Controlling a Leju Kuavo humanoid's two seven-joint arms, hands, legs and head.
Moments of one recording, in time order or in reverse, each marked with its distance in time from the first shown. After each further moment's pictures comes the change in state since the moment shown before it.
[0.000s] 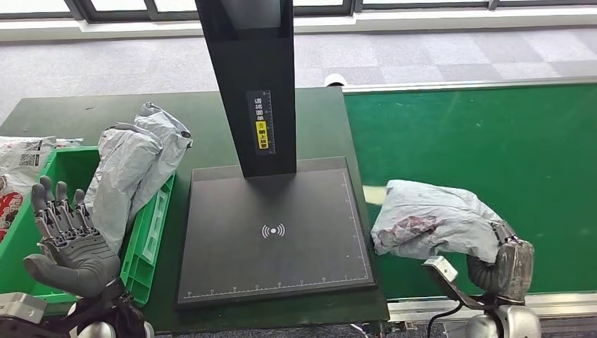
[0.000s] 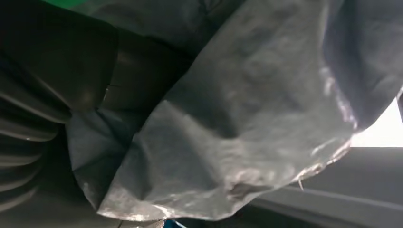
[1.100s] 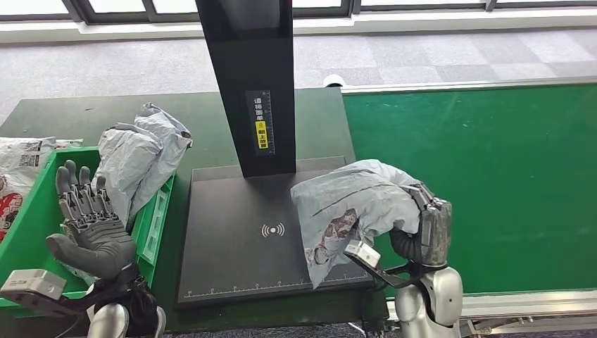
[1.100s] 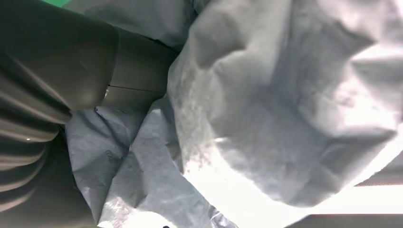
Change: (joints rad) left arm -0.093 -0.028 -0.015 0.101 0.010 -0.047 0.001; right arm -0.126 0.161 0.360 -0.033 0.110 0.003 0.084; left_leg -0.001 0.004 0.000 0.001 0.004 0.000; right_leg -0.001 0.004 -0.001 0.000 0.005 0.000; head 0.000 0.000
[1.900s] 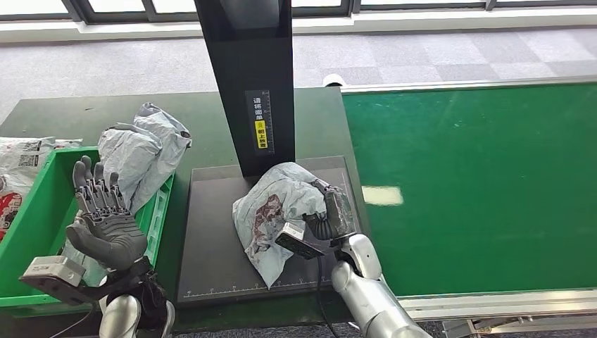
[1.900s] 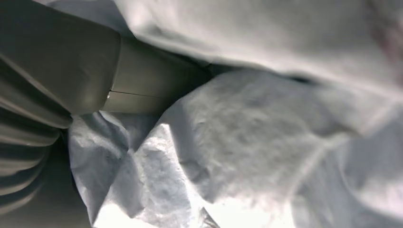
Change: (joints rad) left arm -0.031 -0.001 -0.031 0.060 -0.013 0.051 0.000; right arm -0.370 0.025 0.258 0.833 -0.133 0.029 0.029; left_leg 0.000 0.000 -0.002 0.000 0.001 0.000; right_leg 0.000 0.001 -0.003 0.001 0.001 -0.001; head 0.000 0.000
